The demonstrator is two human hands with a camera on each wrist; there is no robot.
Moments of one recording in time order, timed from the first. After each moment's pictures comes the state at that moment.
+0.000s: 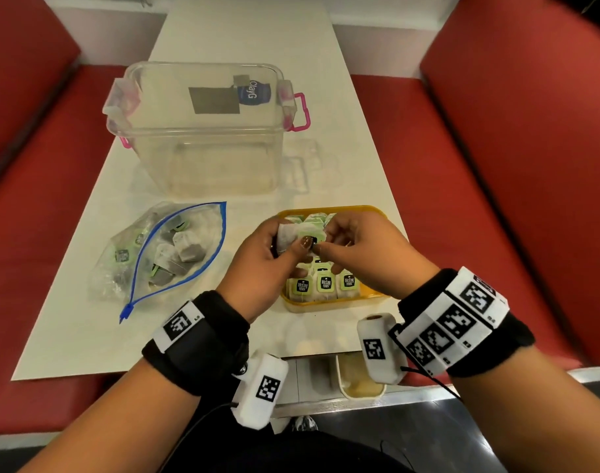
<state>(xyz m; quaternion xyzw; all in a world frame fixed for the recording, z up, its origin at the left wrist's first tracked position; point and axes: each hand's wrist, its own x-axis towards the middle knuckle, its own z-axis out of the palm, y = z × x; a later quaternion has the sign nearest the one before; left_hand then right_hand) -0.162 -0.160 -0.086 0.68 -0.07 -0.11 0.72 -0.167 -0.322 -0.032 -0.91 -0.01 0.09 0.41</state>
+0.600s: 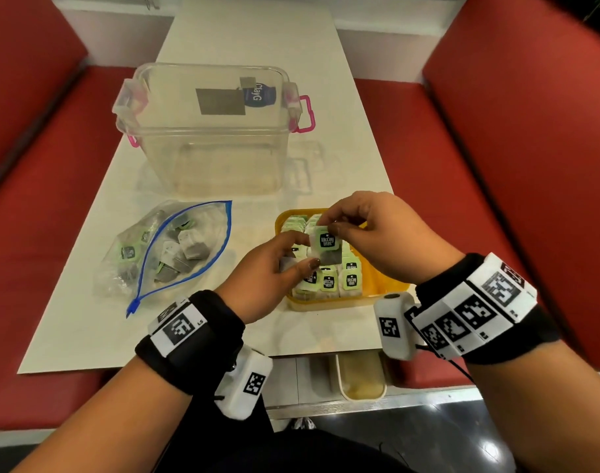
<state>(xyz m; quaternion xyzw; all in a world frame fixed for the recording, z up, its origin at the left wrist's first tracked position) -0.166 -0.145 -0.087 0.81 -0.17 -0.12 0.54 -0.163 -0.329 -0.007 -0.94 -0.12 0.04 0.32</state>
